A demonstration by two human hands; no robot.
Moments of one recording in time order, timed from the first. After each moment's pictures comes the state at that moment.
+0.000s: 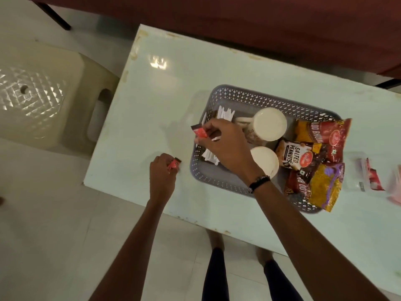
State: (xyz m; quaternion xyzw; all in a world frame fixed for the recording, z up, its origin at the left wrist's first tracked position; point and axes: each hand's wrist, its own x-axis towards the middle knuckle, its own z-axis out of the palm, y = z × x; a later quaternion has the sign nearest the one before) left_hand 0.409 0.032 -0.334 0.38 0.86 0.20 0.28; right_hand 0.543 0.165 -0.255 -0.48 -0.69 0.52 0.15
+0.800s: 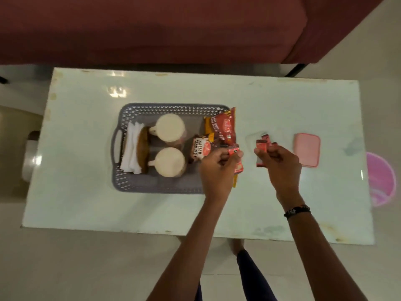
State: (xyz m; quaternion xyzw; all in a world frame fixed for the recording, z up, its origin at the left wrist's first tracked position) left_hand 0.722 0.130 -0.226 0.28 0.71 0.45 0.46; right_hand 0.853 0.157 -0.235 -0.76 -0.40 0.41 0.32
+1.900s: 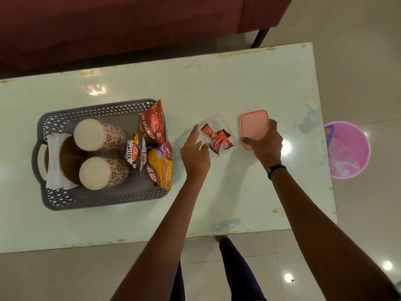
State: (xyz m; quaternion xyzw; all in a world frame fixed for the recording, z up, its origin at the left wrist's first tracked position) left_hand 0.844 0.185 -0.293 0.34 0.77 0.30 0.45; right_hand 1.006 0.210 -0.321 -0.82 -0.40 0.37 0.17
